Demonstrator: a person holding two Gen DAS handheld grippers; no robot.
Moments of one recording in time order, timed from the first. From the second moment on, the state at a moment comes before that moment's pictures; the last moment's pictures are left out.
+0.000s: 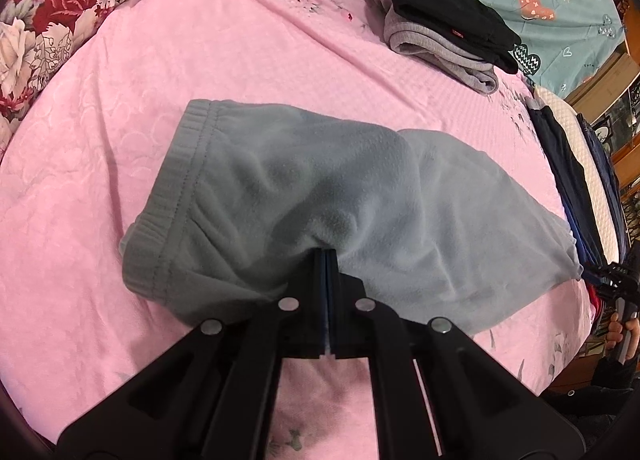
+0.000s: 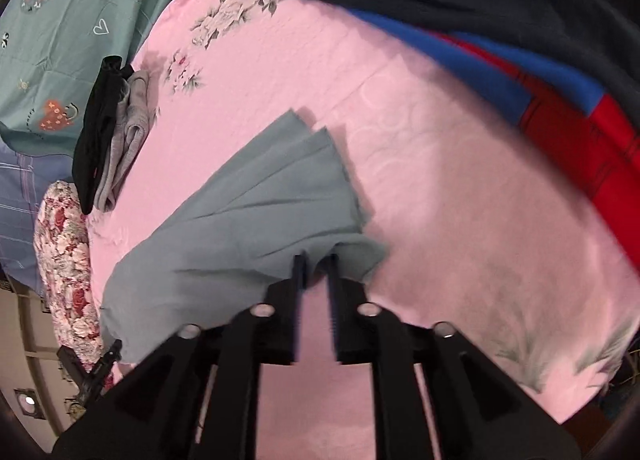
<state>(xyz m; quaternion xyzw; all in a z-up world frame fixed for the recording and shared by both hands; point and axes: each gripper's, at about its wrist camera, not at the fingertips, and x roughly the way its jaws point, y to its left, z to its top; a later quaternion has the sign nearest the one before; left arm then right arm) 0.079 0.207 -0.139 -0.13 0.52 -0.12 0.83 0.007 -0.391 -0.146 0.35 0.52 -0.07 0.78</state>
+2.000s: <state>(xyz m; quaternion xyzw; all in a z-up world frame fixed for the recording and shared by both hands) 0.090 0.106 -0.126 -0.13 0.52 -0.19 0.82 0.101 -0.043 -0.145 -0.10 0.57 0.28 0.76</state>
